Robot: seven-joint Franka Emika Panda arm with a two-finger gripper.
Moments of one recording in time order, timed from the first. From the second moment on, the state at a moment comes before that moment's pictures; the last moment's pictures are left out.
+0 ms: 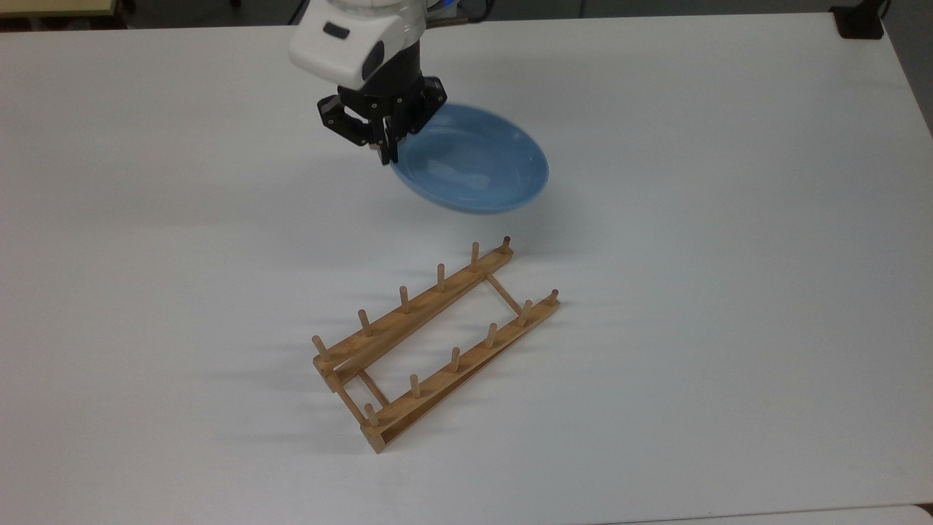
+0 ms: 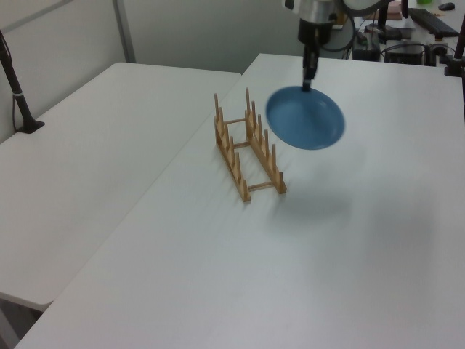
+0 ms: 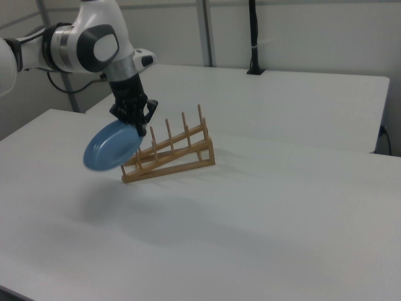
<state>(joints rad) 0.00 0.17 0.07 -1.63 -0.05 1.89 -0.31</state>
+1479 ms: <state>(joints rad) -0.01 0.26 0.07 -1.85 -0.05 1.86 -0.67</state>
